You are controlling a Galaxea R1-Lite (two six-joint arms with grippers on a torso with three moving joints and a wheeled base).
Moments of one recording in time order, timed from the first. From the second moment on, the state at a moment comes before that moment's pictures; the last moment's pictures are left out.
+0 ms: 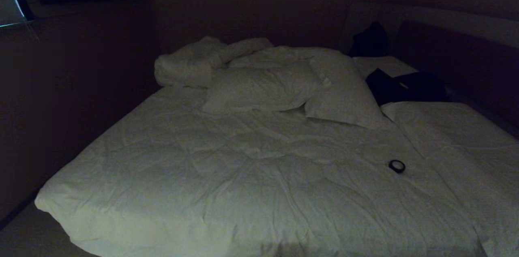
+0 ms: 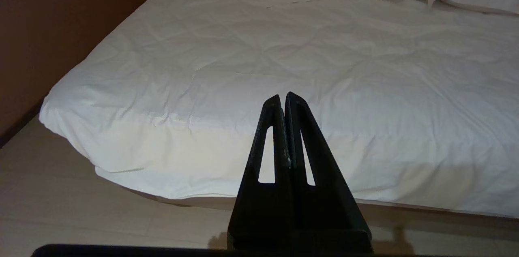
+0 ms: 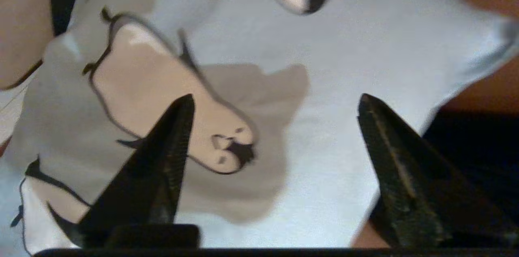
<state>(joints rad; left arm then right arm) 0.00 0.00 0.00 0.00 0.00 -0.01 -2.53 2.29 -0.86 -0.56 0.69 -1.48</state>
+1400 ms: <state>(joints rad) 0.00 0.00 0.00 0.00 0.00 -0.01 -1.65 1.88 -0.87 -0.55 0.65 -1.14</state>
